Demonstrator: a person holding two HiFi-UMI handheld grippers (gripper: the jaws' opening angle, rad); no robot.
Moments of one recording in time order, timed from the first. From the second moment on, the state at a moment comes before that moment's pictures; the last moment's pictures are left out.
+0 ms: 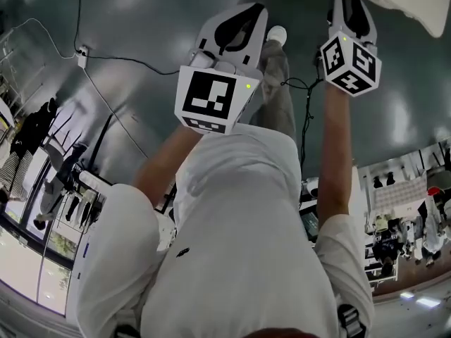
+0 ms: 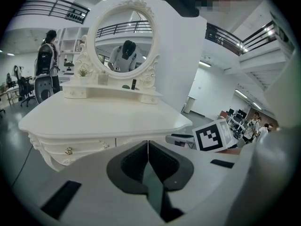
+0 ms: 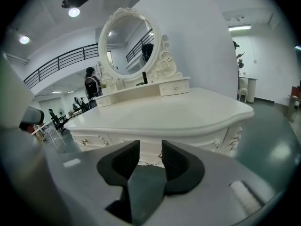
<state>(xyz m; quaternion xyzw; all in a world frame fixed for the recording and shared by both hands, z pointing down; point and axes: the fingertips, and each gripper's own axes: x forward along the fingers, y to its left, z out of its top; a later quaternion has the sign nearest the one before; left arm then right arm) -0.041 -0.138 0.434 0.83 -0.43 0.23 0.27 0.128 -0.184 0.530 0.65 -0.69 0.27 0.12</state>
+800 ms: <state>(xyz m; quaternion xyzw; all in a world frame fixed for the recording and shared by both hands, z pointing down) -0.041 -0.132 0.440 0.83 -0.42 0.24 0.27 0.135 -0.202 0.595 0.66 -0.67 0.29 0.16</state>
